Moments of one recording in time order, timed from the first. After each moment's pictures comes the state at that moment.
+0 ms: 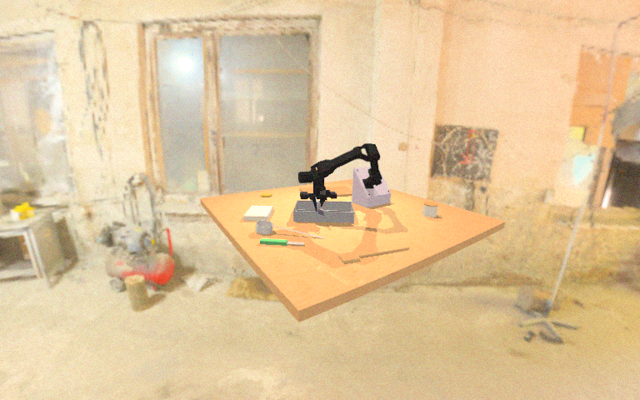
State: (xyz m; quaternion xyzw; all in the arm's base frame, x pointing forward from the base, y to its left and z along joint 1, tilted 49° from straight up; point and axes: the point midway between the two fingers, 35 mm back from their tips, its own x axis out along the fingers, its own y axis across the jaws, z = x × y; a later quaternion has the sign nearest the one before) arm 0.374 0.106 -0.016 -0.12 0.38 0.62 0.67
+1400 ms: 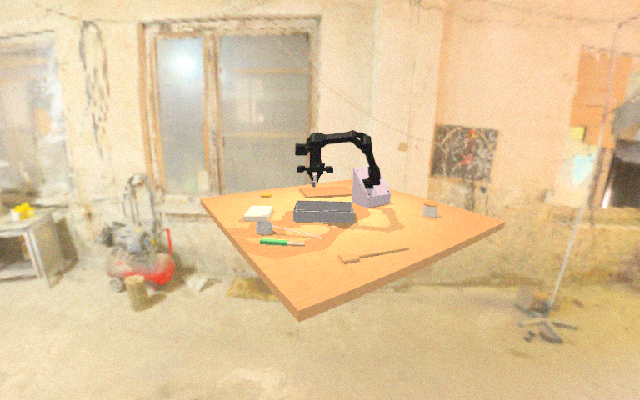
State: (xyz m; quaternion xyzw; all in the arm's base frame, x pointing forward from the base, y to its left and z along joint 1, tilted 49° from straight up) arm 0.376 -0.024 0.031 -0.08 0.43 0.59 0.68
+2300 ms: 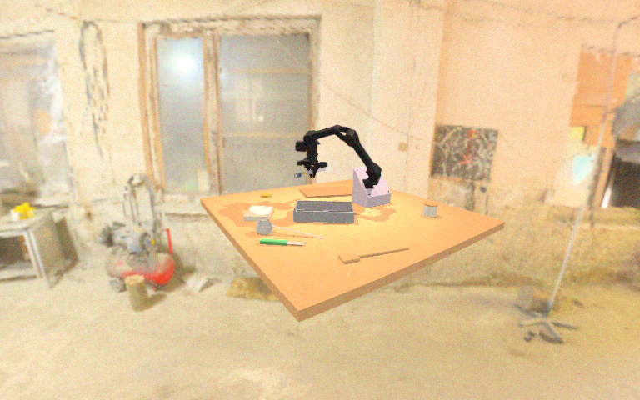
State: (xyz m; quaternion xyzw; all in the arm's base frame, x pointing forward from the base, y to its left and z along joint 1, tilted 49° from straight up) arm 0.284 -0.164 -0.116 0.12 0.58 0.45 0.67
